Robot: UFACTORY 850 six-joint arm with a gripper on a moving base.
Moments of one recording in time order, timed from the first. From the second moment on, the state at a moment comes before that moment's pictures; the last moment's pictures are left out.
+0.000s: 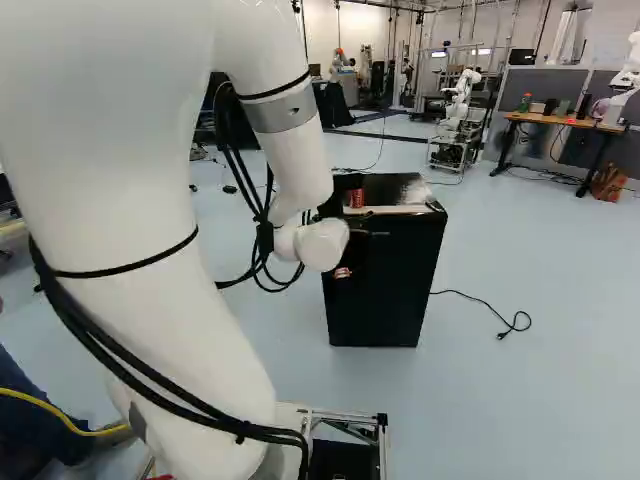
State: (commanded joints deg) arm -23.6 -8.2 -24.6 -23.4 56.9 0.0
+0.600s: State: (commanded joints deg) arm -21.8 -12.2 -29.1 -17.5 66.2 0.0
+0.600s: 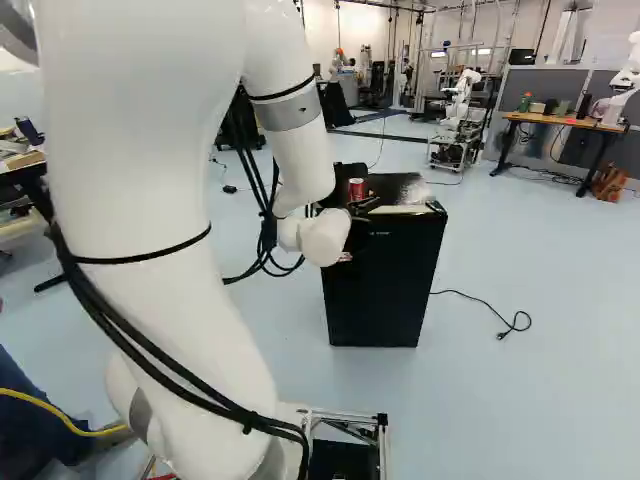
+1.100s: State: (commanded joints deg) arm -20.7 -16.8 -34.5 -16.0 67.4 0.0
